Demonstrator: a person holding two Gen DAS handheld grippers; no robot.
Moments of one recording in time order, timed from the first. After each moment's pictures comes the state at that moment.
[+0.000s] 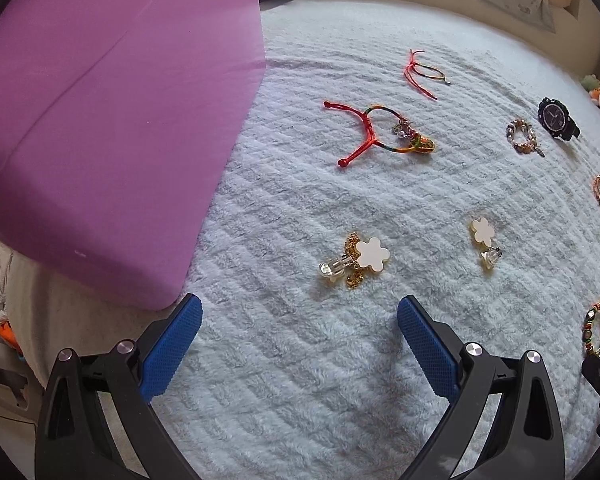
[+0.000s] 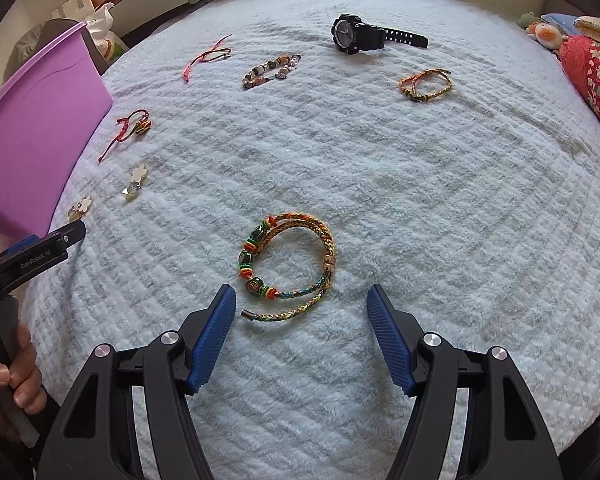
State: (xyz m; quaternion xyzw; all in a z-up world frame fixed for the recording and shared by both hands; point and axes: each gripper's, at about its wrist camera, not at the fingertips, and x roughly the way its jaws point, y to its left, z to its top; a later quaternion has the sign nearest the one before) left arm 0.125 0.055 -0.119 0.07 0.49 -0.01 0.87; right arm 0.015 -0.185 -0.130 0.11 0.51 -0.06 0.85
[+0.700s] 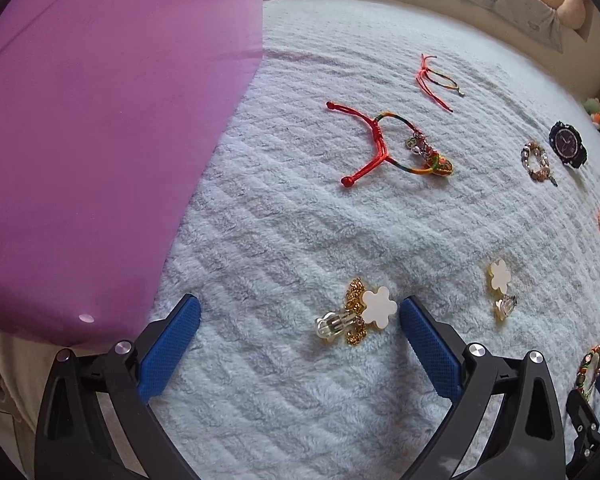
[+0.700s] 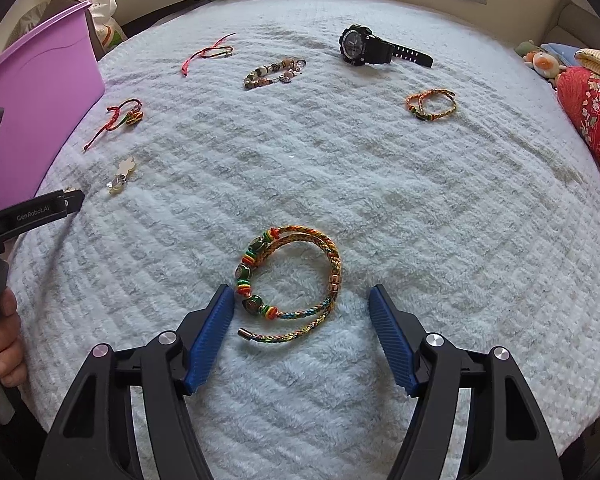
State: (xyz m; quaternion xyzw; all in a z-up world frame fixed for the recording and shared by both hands) left arm 0.163 0.058 -0.134 0.03 0.50 -0.02 0.87; right arm 0.021 -0.173 -0.136 0.06 0.50 -0.09 0.86
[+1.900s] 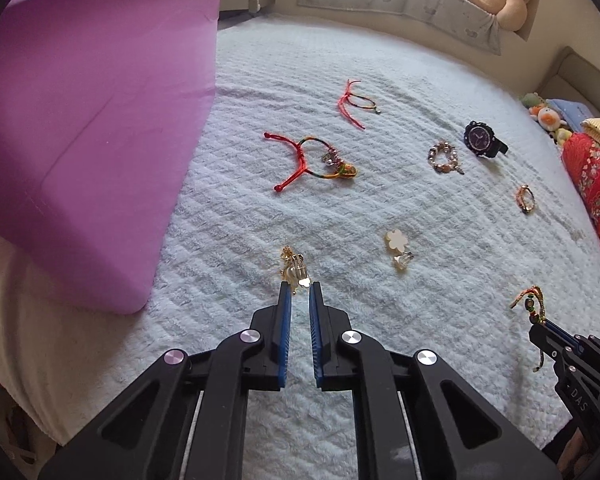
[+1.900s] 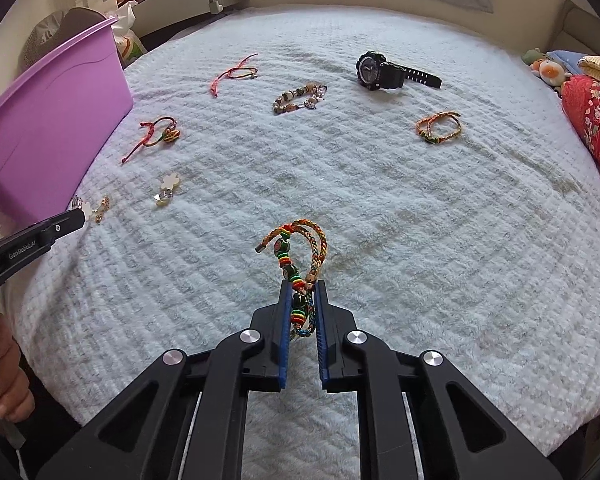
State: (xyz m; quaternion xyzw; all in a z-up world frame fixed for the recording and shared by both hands) left arm 0.100 0.059 -0.084 0.02 0.46 -0.14 0.88; right arm 0.005 -0.163 -0.097 0.08 0.48 -0.06 0.87
